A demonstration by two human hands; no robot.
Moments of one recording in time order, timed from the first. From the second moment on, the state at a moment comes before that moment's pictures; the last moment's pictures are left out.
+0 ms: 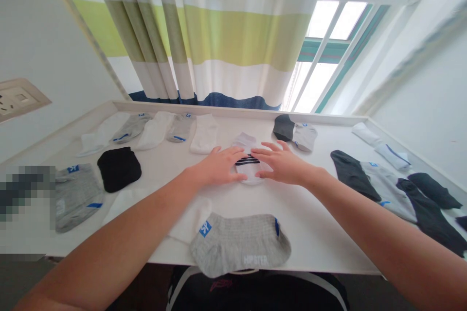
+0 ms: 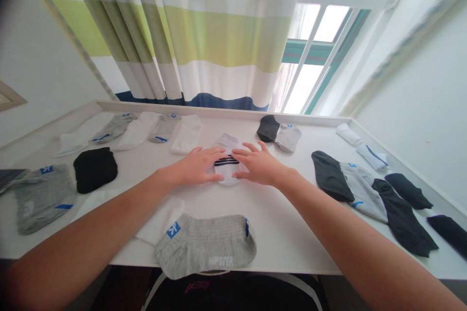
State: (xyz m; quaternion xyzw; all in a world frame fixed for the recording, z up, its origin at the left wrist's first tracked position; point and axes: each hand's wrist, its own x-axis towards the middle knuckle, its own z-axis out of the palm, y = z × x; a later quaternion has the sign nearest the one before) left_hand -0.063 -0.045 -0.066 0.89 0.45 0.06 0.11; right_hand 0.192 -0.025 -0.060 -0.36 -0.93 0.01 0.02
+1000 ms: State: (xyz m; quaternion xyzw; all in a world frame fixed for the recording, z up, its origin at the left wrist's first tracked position) left_hand -0.053 -0.070 -0.044 0.96 0.26 0.10 0.06; right_hand 0.180 -0.077 -0.062 -0.39 -0.90 0.13 0.14
